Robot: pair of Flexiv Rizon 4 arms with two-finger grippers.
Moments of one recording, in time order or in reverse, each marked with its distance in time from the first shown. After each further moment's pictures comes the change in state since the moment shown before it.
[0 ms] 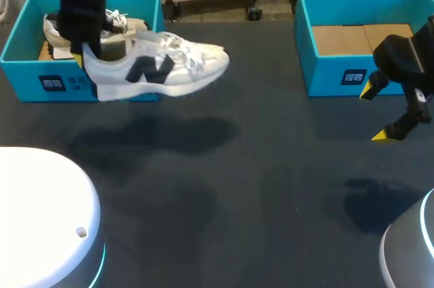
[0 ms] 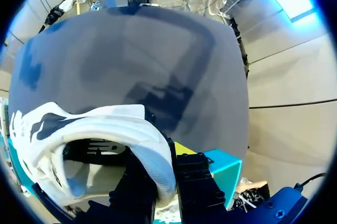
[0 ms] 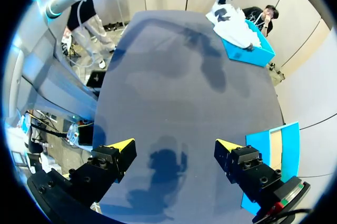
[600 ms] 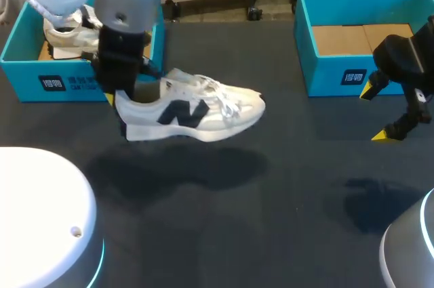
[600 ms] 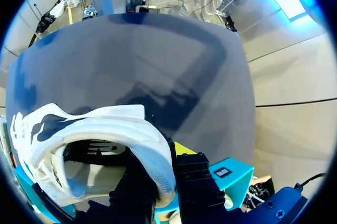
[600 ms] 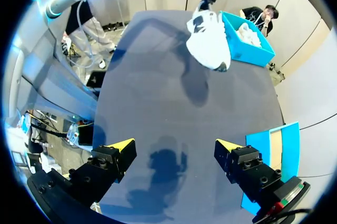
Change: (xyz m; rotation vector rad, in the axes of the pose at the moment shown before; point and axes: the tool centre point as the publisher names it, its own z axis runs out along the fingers) left arm -0.073 -0.077 0.014 -0.032 0.030 0.059; right arm 0.000 0.000 0.000 0.000 0.000 0.000
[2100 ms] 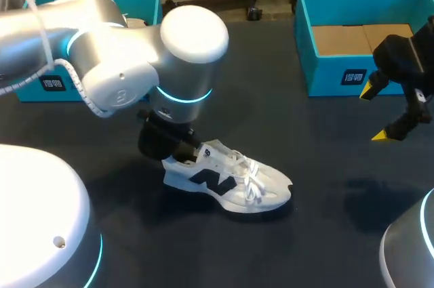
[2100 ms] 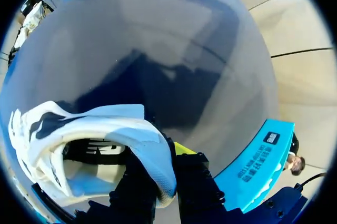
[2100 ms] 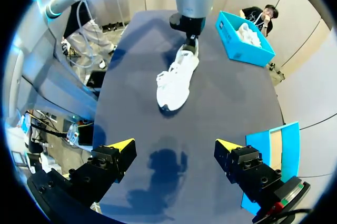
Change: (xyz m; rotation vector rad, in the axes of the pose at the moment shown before) left arm -0.109 0.000 0.112 -0.191 0.032 0.346; right arm 0.000 0.000 0.000 0.000 0.000 0.000
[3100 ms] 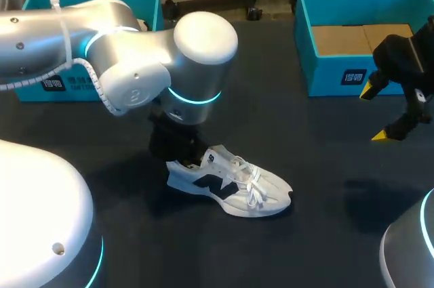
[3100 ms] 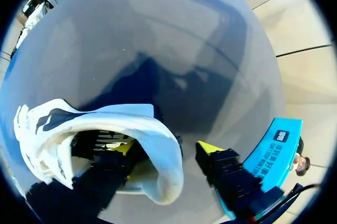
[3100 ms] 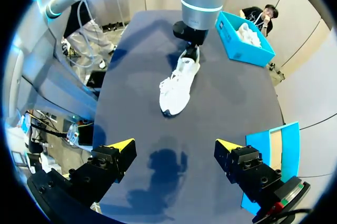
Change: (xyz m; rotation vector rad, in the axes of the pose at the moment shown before) left arm -0.017 0.011 0.014 0.031 -0.029 -0.023; right arm 0.000 0.000 0.000 0.000 0.000 0.000
